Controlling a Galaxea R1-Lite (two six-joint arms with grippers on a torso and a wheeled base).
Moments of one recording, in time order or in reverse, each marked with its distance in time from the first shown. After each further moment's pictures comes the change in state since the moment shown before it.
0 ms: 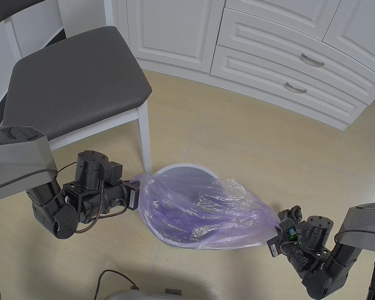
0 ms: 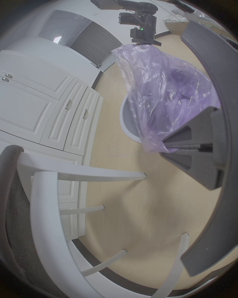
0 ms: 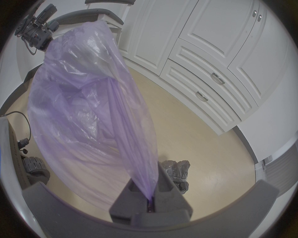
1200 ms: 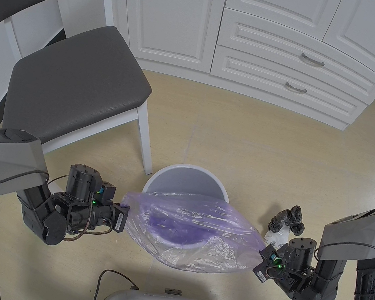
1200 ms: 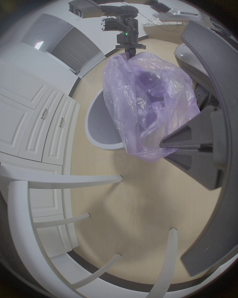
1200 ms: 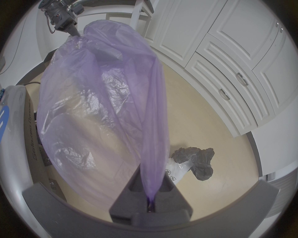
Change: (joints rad) left arm 0.035 -0.023 0.121 0.106 -0.097 0.138; right arm 0.080 0.113 0.107 -0.047 0.013 -0.077
